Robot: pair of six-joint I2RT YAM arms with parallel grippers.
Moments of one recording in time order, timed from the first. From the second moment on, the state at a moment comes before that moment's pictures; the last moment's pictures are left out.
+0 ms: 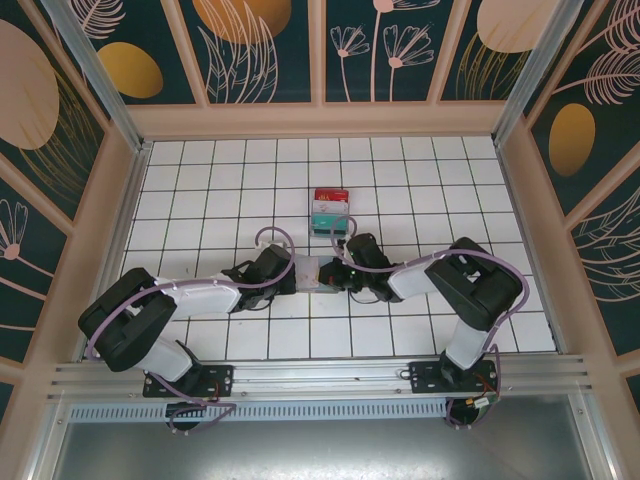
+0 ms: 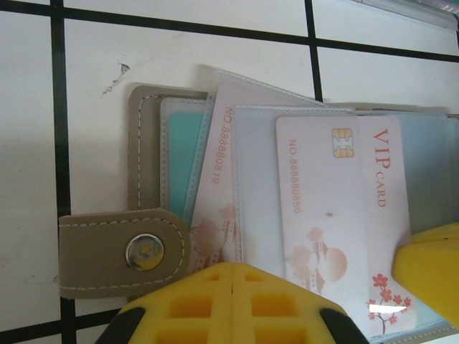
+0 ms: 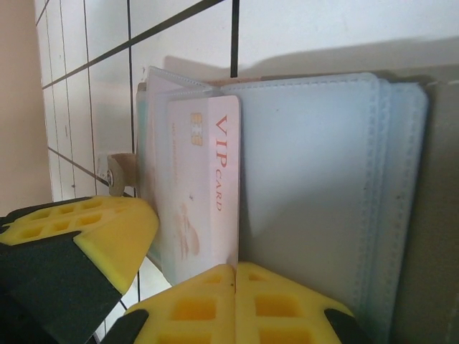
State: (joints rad) left arm -0.79 1.50 0.57 0.02 -0.12 -0.79; right arm 0.74 1.74 0.58 0.47 -0.42 0.97
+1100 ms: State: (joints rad) left arm -0.79 1.20 0.57 -0.06 -0.12 -0.78; right arm 0.62 1.24 0.80 -0.08 -0.13 0.47
